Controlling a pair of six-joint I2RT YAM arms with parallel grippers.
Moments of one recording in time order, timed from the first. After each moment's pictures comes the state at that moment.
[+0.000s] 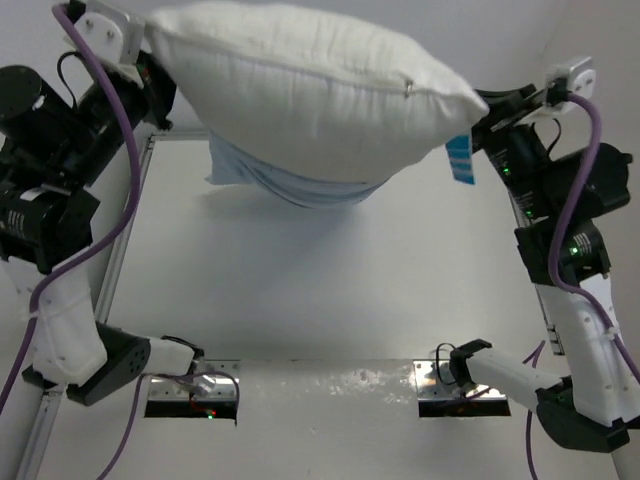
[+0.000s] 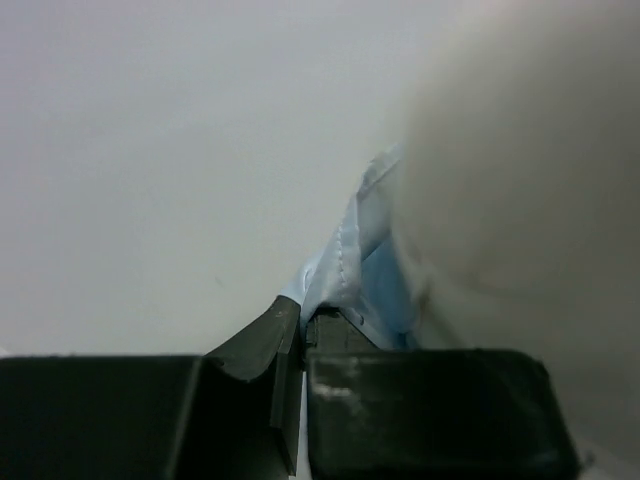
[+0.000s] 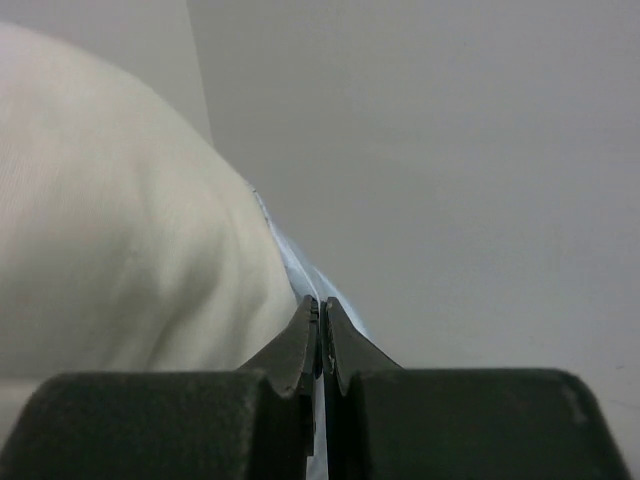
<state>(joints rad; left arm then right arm) -0.30 1.31 2.35 -0.92 0.13 0.21 0.37 1.01 1.50 -0.06 -0.20 0.17</state>
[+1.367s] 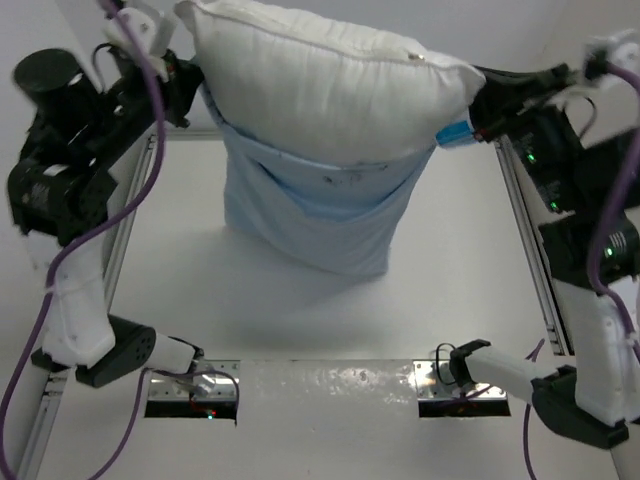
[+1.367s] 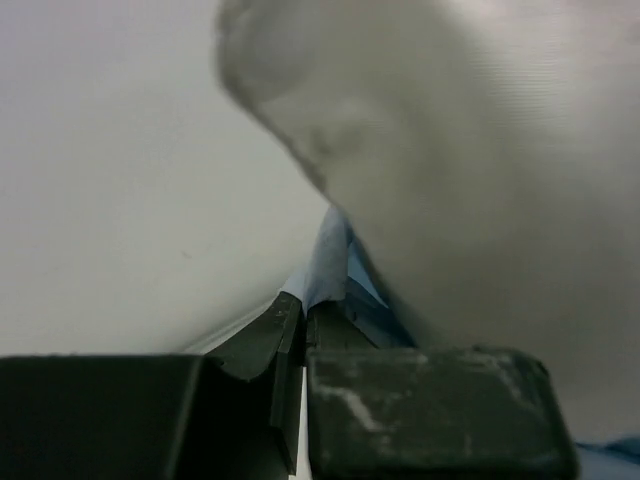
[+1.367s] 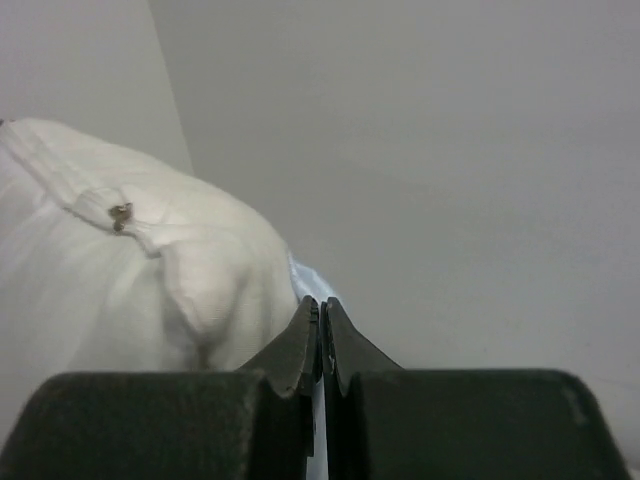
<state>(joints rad) -0.28 1.45 2.42 -0.94 0.20 0.18 0.36 1.13 1.80 -0.27 -0.13 0.16</state>
